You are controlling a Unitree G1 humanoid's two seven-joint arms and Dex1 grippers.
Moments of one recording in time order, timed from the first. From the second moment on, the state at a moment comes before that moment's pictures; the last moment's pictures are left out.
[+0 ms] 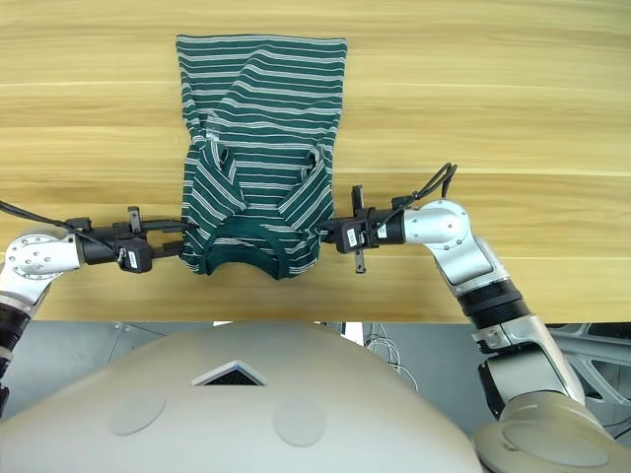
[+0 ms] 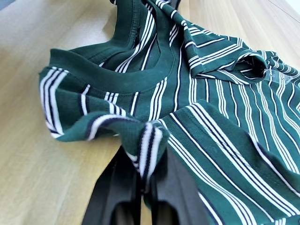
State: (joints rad) left arm 0.15 0.88 -0.34 0.31 0.00 -0.92 -0.89; right arm 0.00 -0.66 0.41 0.06 0.00 -0.43 1.10
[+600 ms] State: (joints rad) left arm 0.32 0.90 -0.27 0.05 -0.34 -0.83 -0.91; right arm 0.04 -0.84 0.19 -0.05 0.37 -0.31 1.28
